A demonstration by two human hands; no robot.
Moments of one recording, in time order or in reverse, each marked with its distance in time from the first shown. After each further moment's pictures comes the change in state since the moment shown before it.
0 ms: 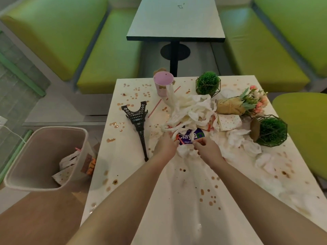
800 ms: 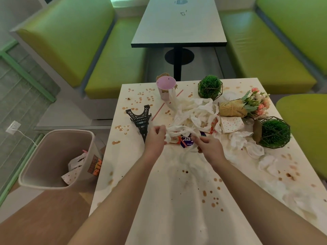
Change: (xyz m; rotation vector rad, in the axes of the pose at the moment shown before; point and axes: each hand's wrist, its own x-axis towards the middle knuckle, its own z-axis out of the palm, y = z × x) left_hand -0.018 0.012 -0.046 -0.544 0.191 0.040; right_hand -0.019 -0.022 -0.016 0.298 -0.029 -0.114
